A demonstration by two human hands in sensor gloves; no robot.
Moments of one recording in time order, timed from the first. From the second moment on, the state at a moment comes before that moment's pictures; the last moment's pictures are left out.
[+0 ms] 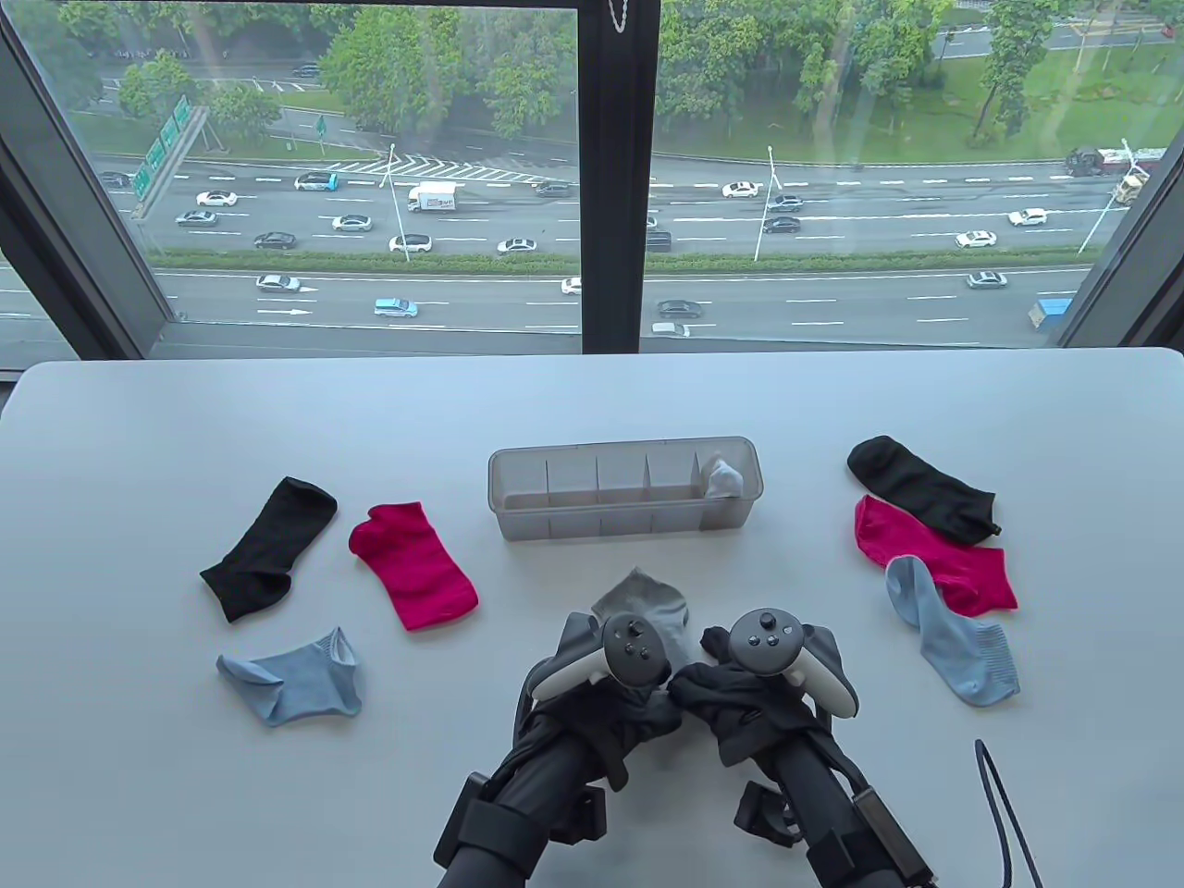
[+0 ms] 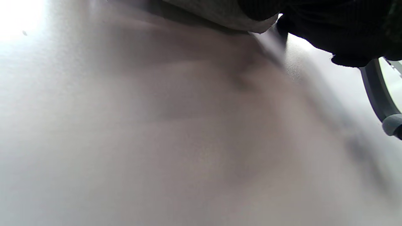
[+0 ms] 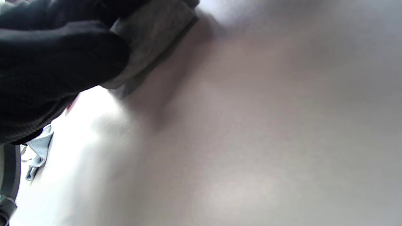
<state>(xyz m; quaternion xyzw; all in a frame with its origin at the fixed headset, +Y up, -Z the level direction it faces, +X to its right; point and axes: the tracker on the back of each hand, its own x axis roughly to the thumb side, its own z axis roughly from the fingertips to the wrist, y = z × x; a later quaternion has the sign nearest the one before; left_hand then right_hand) -0.030 -0.768 -0.312 -0.34 -0.20 0.15 0.91 0.141 -0.789 -0.313 0.07 0.33 0.87 0.37</state>
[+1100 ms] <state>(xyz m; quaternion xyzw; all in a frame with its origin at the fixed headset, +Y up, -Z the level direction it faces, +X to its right) -0.029 -0.765 -0.316 -0.33 -0.20 0.12 0.91 0.144 -0.789 -0.314 0.09 0.29 0.88 0.35</state>
